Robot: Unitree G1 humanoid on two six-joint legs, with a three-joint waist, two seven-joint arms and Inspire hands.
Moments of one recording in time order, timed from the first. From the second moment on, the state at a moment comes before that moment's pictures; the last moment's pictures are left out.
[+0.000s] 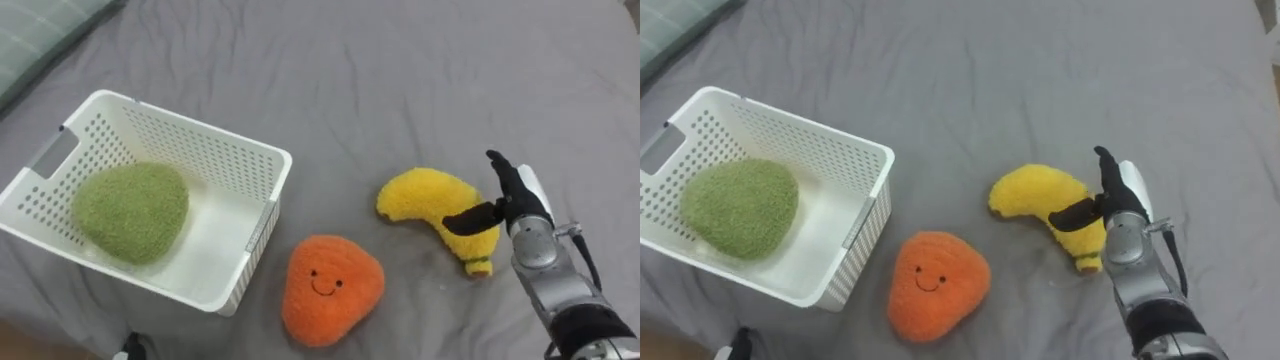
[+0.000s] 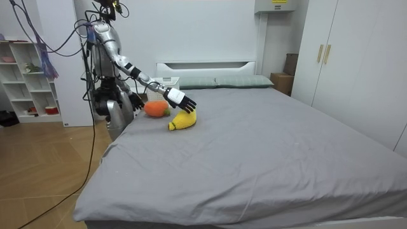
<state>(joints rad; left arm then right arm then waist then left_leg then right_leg) 0.09 0.20 0.00 0.93 0.20 0.00 0.22 -0.46 -0.38 0.14 1.02 -0.14 -0.03 -0.19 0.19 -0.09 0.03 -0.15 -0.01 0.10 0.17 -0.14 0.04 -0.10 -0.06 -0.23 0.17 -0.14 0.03</state>
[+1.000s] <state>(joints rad) 0.06 0.22 -0.10 0.95 0.07 -0.09 0.25 -0.55 -0.44 0.20 1.24 -0.16 -0.03 -0.17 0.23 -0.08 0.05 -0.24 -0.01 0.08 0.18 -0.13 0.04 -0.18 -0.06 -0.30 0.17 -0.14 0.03</state>
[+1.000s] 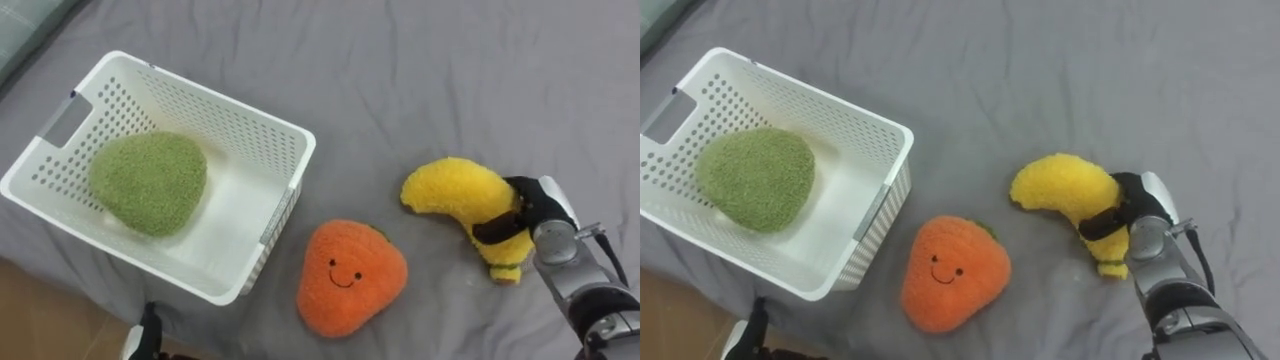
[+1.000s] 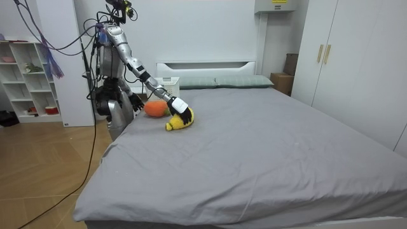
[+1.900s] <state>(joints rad) 0.06 0.23 -0.09 0.98 0.04 -0.09 0.20 -0.53 -0.44 0.17 1.11 -0.17 -0.05 -0.15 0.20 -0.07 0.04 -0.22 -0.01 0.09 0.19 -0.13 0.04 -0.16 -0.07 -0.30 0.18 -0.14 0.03</state>
